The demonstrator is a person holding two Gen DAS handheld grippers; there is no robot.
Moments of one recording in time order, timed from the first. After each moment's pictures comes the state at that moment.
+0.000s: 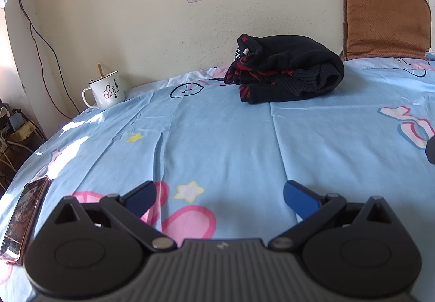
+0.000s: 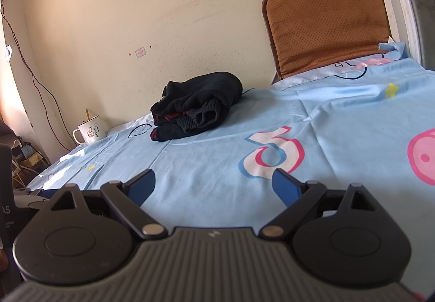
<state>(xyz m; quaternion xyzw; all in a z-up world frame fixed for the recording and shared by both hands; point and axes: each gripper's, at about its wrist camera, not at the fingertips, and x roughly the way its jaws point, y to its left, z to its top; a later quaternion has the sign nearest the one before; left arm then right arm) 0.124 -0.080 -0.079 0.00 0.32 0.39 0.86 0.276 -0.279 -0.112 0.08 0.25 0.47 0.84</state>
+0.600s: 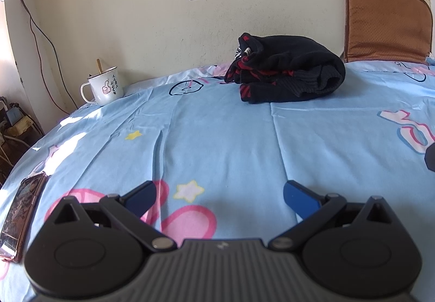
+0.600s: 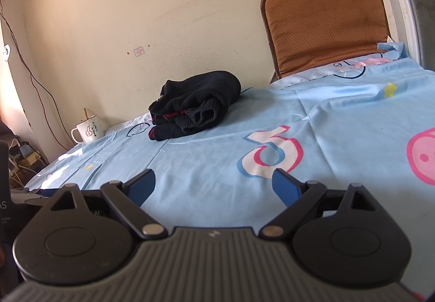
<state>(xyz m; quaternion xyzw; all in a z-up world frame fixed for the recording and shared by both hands) 0.125 -0.078 -0.076 -0.02 0.32 0.39 0.86 0.277 -0.279 -0.111 0.08 0.25 0.47 0.84</state>
